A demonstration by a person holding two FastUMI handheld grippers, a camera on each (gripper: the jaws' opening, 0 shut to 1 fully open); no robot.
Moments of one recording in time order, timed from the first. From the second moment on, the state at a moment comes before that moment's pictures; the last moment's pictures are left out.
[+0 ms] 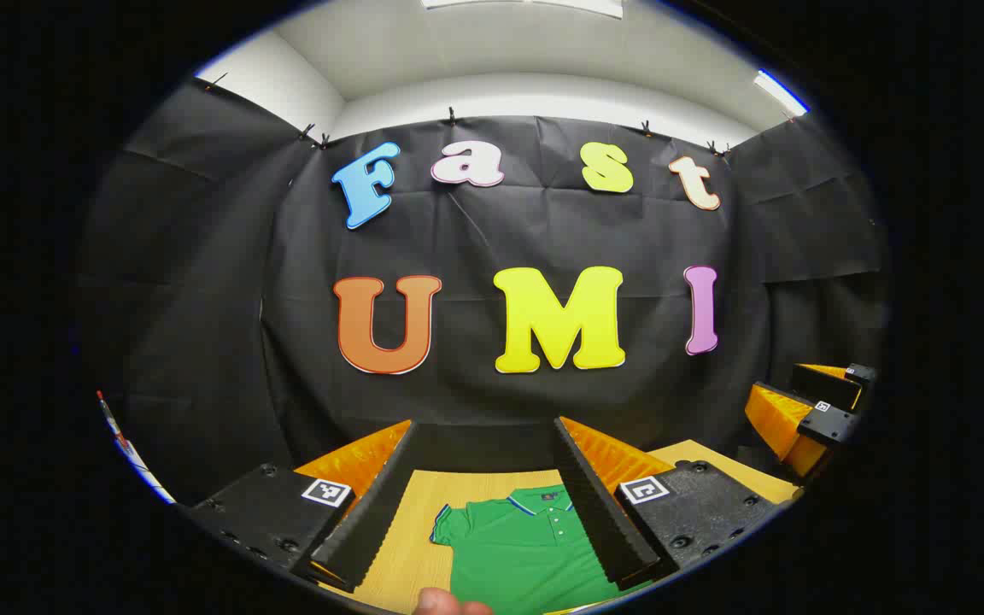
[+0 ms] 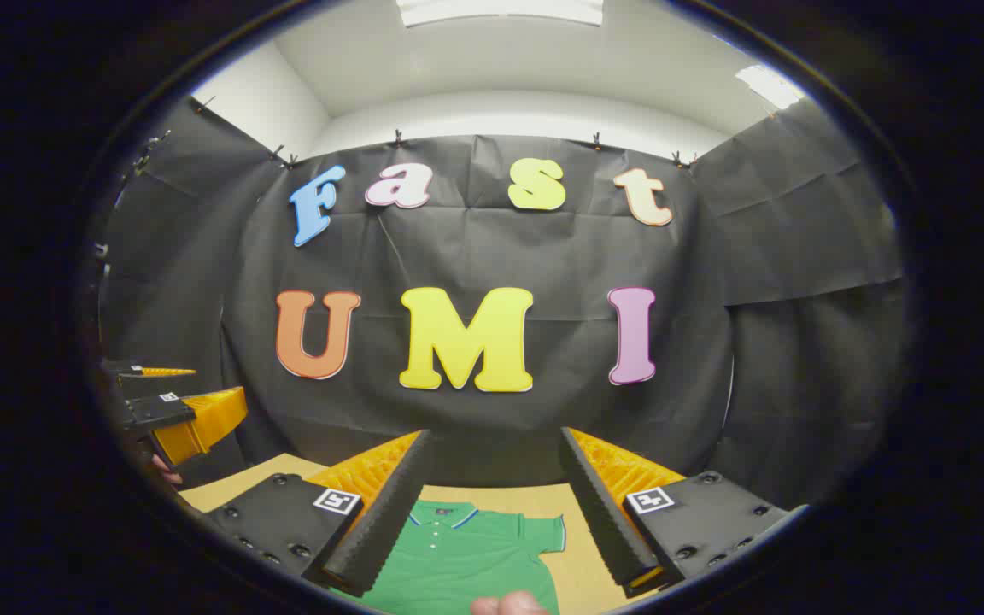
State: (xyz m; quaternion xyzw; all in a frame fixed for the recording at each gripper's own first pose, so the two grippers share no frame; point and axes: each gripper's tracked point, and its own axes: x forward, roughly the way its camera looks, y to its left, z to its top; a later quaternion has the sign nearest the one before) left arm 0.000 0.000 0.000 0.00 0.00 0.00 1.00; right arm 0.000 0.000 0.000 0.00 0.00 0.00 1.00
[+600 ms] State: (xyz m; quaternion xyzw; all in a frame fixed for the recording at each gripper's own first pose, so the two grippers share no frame) left arm 0.013 -0.003 0.002 0.00 0.00 0.01 1.00; right arm 0.017 -0.001 -0.002 0.00 0.00 0.01 1.00
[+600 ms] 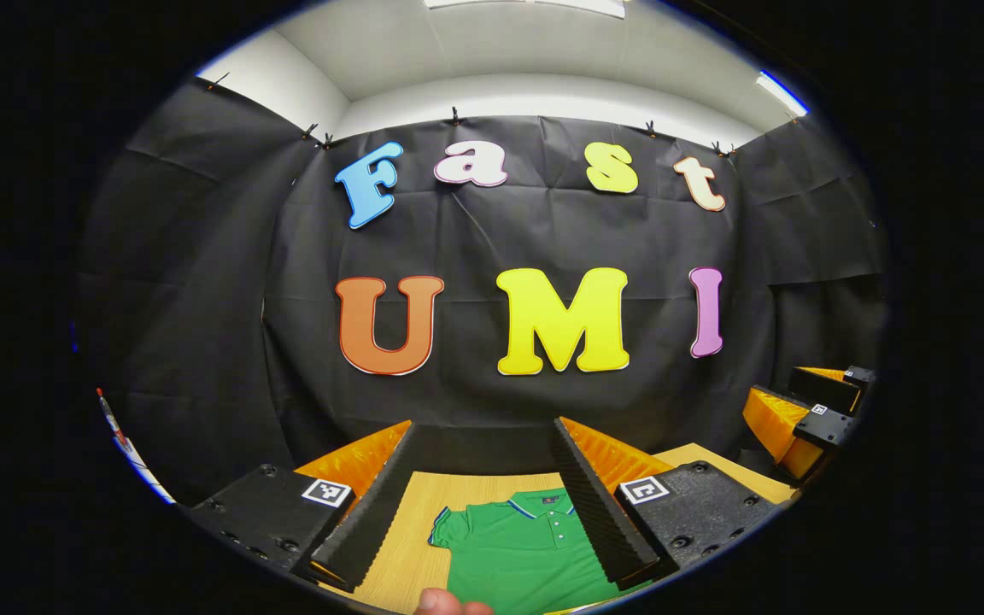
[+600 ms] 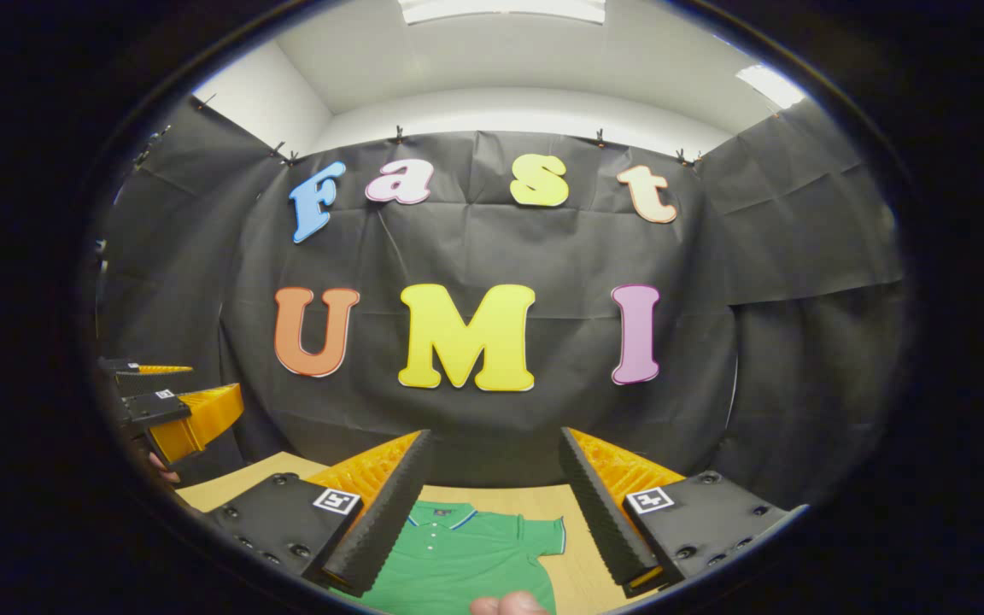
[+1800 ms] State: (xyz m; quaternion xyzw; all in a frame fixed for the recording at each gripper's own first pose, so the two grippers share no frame) left arm 0.031 -0.023 -0.015 -0.03 0.01 0.00 1.00; right arm 0.048 -0.056 -0.046 0.00 0.07 -0.01 1.00
